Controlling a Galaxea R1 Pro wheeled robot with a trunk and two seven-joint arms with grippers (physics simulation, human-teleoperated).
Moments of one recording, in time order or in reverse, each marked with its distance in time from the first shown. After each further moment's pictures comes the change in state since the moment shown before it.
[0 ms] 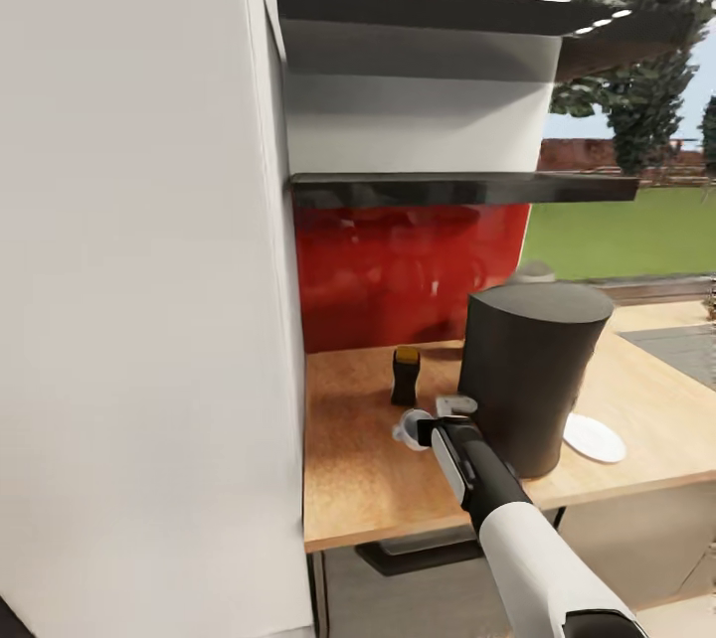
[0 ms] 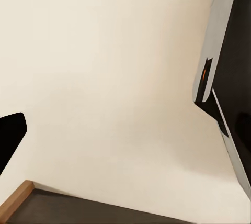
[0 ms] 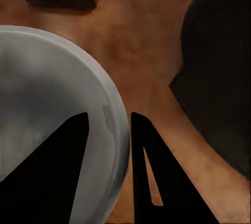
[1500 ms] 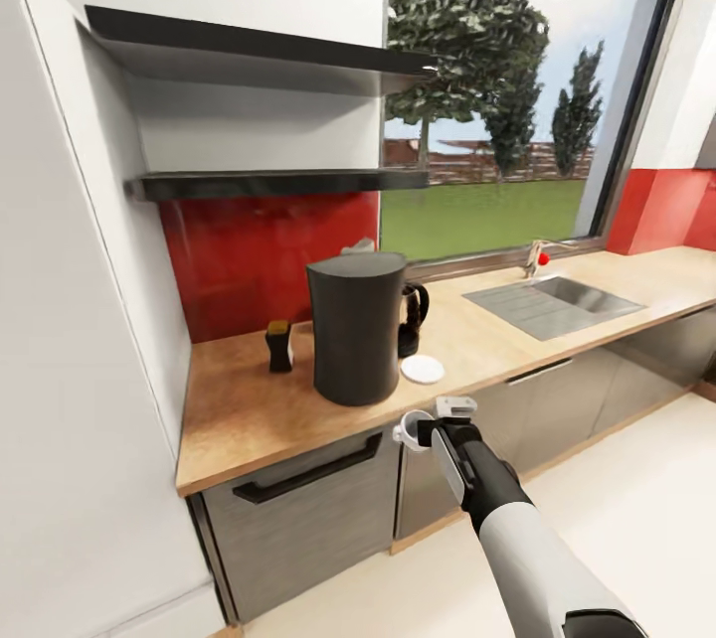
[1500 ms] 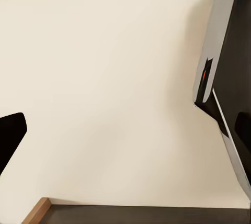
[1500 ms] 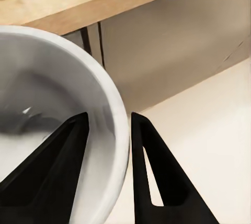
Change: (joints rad) left arm 0.000 0.000 0.000 -0.001 0.001 0.001 0.001; right arm 0.000 0.000 0.000 0.001 0.000 0.000 0.000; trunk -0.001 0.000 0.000
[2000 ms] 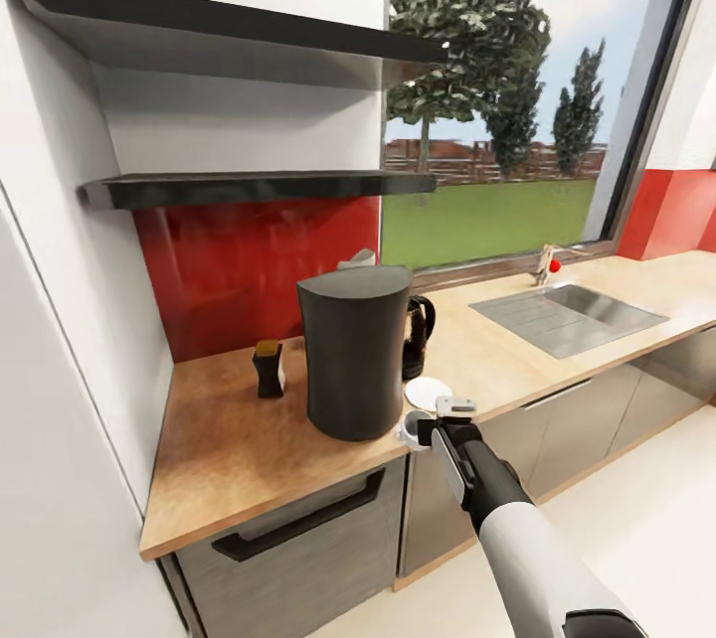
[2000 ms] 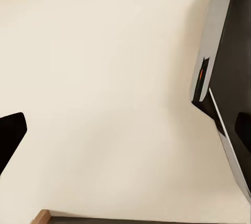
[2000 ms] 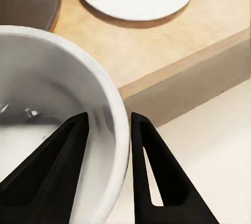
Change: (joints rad) left arm 0.000 -0.006 0.004 0.001 -0.001 0.000 0.000; right arm 0.000 0.000 -0.001 -0.003 0.000 0.000 -0.001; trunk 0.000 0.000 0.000
